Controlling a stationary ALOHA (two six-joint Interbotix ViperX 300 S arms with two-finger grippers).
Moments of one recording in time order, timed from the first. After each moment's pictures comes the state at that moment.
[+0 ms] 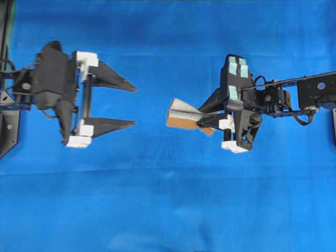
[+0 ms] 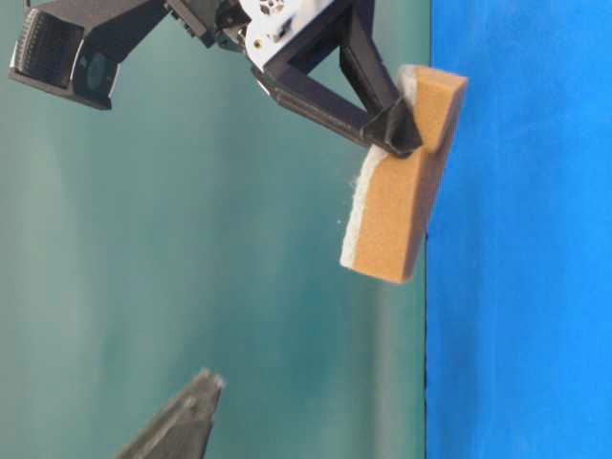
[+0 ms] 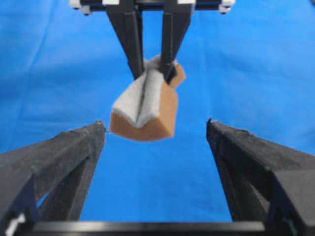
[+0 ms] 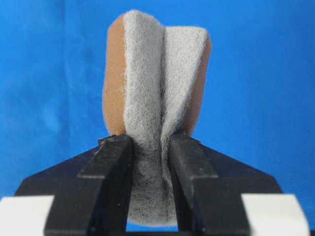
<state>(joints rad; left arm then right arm) -0.01 -0.50 0.91 -0.04 -0.19 0.03 -0.01 -0.17 0.73 0.02 0.09 0.12</state>
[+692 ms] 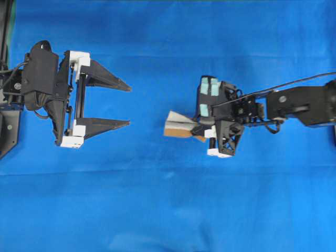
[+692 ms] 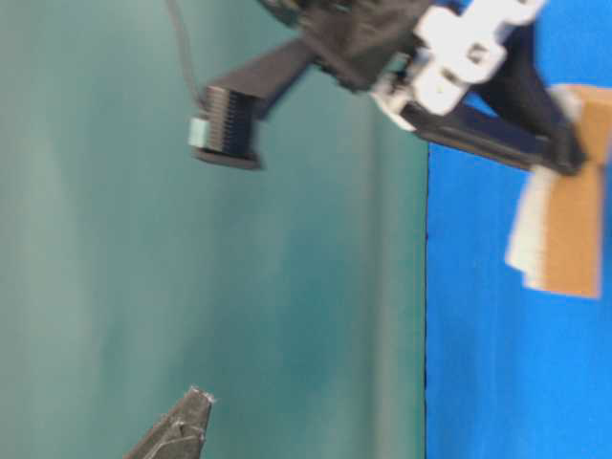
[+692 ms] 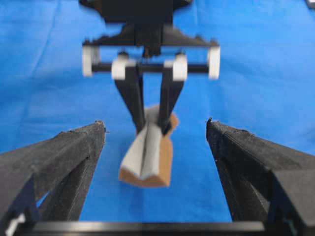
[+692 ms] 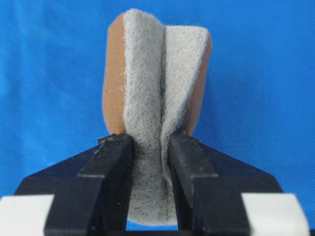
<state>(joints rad) -0.02 -0.52 0.92 -0.04 -0.20 0.04 -0.01 0.10 0.71 -0.01 -0.01 0.12</state>
